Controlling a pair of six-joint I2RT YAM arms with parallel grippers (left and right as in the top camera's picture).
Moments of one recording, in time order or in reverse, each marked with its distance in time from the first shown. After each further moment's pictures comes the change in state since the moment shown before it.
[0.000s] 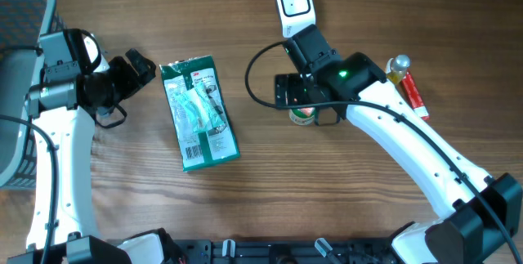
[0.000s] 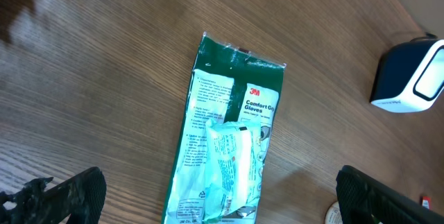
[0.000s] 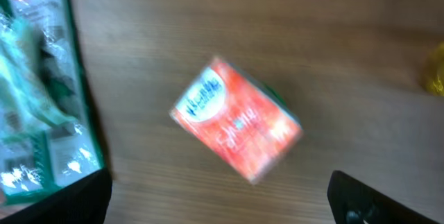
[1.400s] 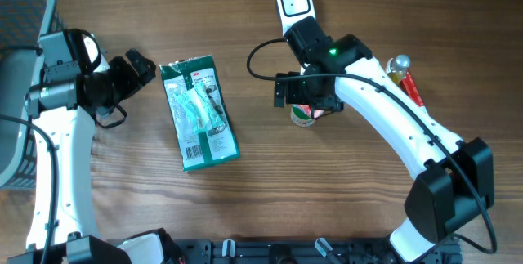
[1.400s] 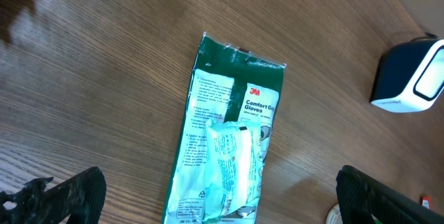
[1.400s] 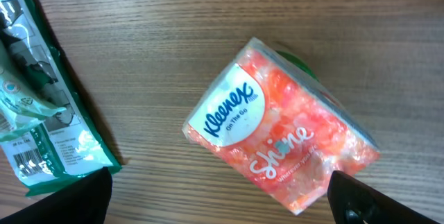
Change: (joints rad) left arm 0.000 0.000 0.000 0.000 0.000 0.000; right arm -0.069 0.165 0.072 -0.130 -0.174 0.084
